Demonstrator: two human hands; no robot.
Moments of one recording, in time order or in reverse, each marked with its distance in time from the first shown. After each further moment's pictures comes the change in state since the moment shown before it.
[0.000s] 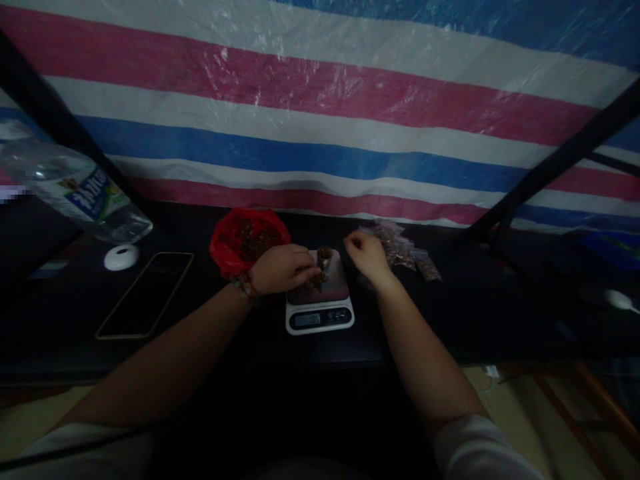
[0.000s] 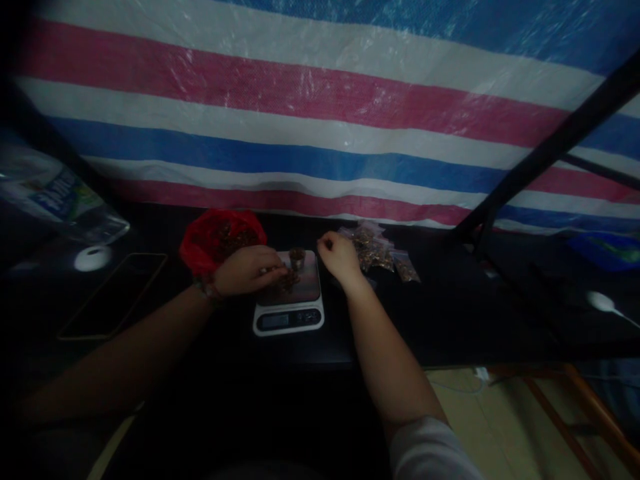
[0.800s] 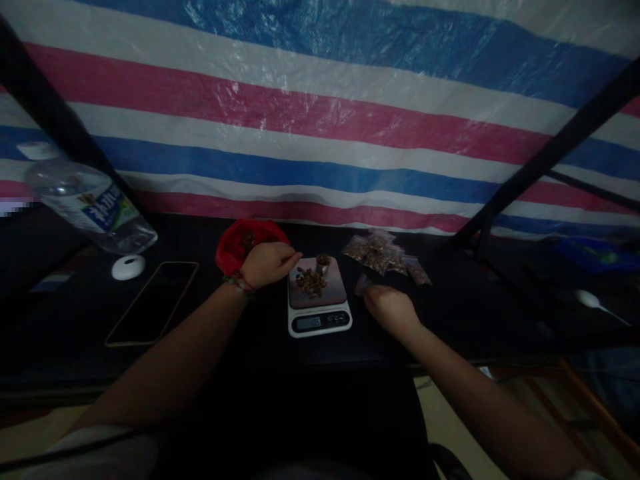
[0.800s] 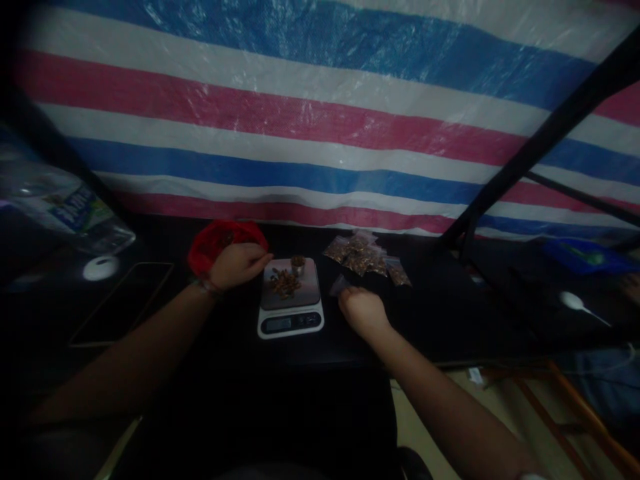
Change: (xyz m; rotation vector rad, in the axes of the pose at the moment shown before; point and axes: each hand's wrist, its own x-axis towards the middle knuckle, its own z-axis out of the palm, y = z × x) left_hand -0.009 -0.033 -0.003 0.165 0.191 -0.147; right_hand -0.100 0.003 -0.054 -0.705 -0.369 -0.113
